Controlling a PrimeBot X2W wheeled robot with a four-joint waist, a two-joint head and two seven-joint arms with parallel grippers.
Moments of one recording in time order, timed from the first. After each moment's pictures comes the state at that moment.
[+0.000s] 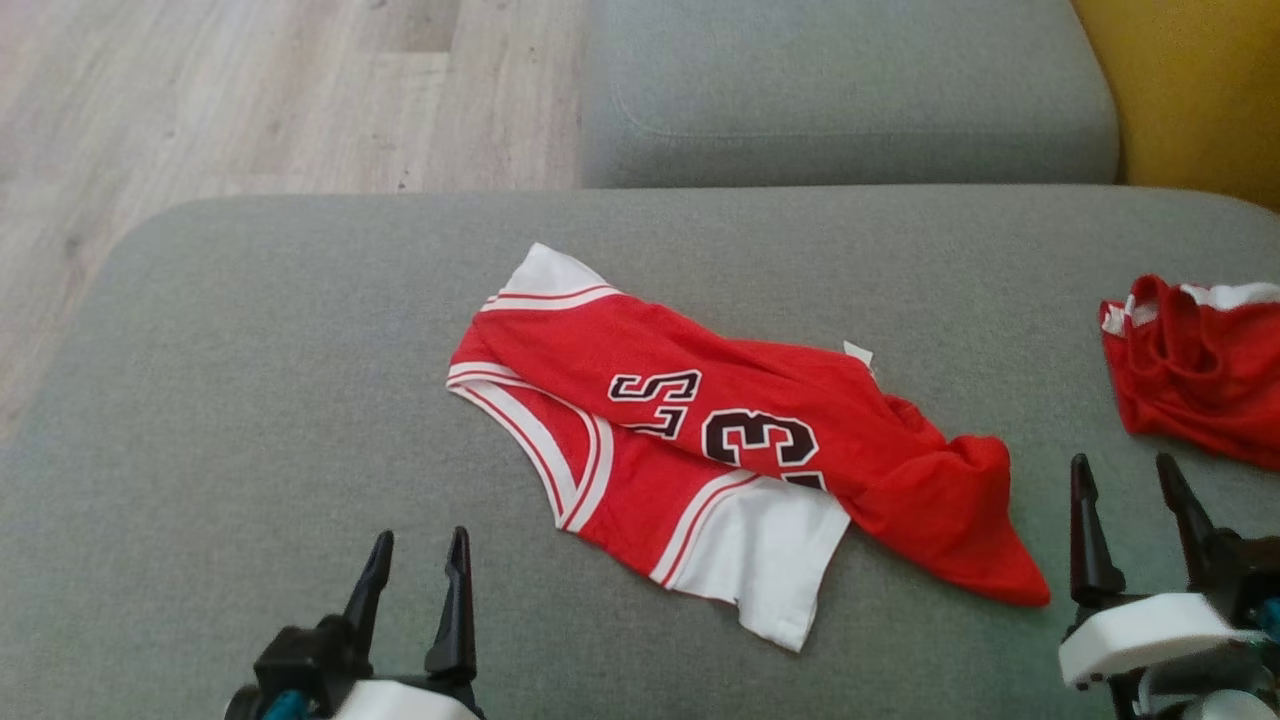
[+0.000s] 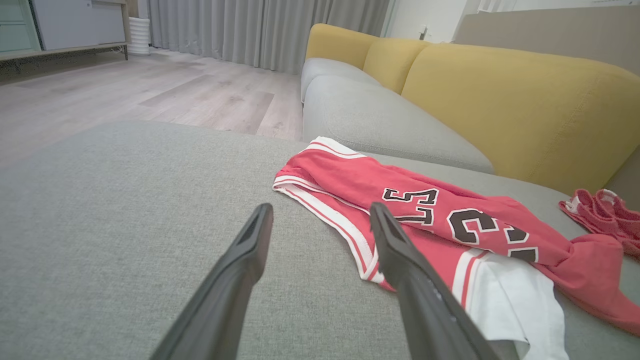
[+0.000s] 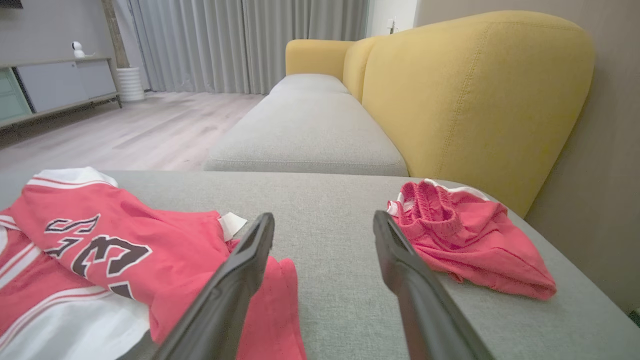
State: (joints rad) left arm 0.03 0.30 -0.55 0.13 -0.61 0.24 -0.21; right arm 0.09 -0.04 -0.17 0.13 0.00 0.12 -0.08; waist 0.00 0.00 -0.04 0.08
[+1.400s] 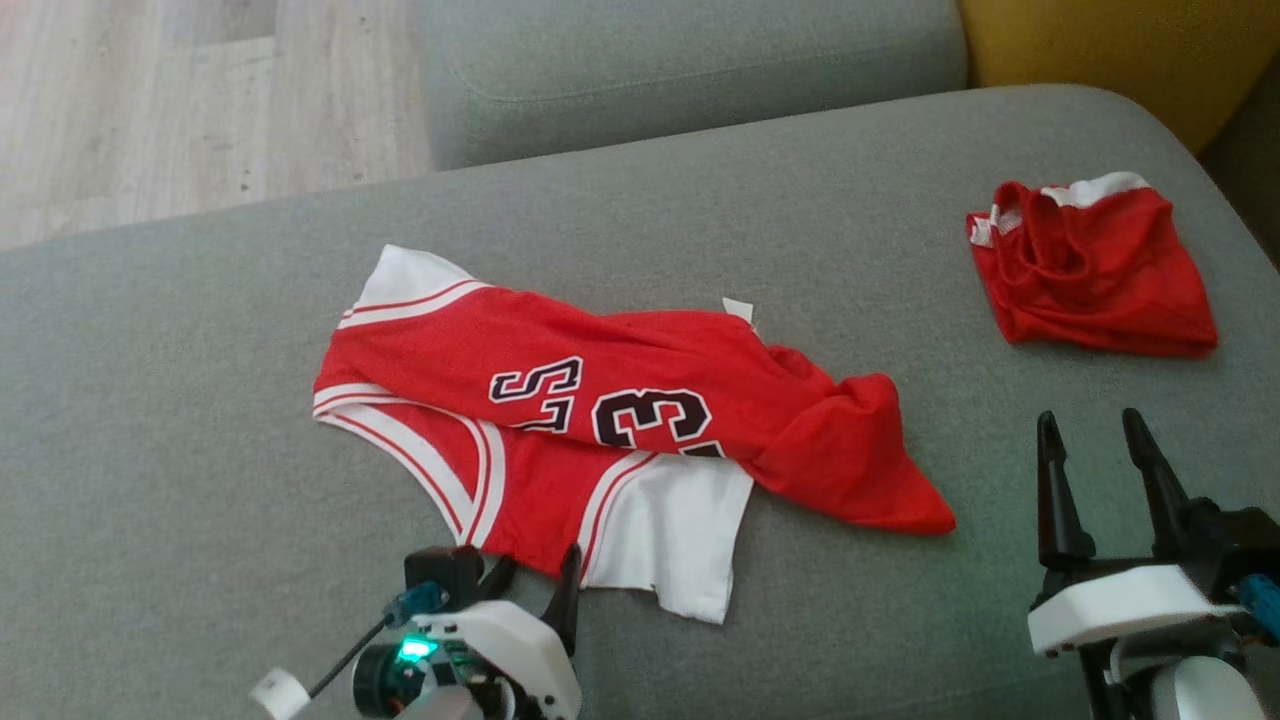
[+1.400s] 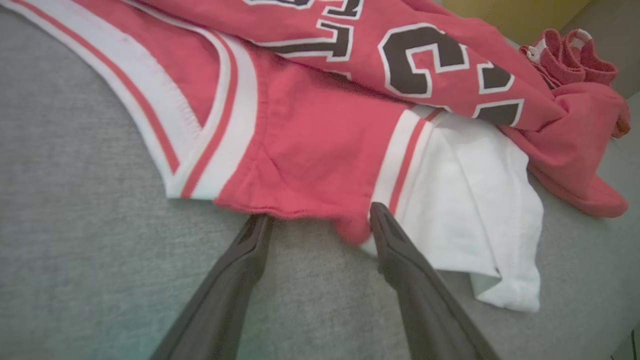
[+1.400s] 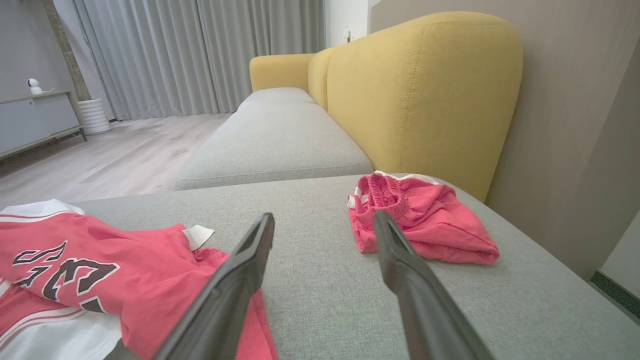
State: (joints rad) left arm -0.32 0.05 -0.74 0.80 -0.81 0.02 -0.10; right arm 0.05 -0.04 -0.09 0.11 0.06 0.12 -0.13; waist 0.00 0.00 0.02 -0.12
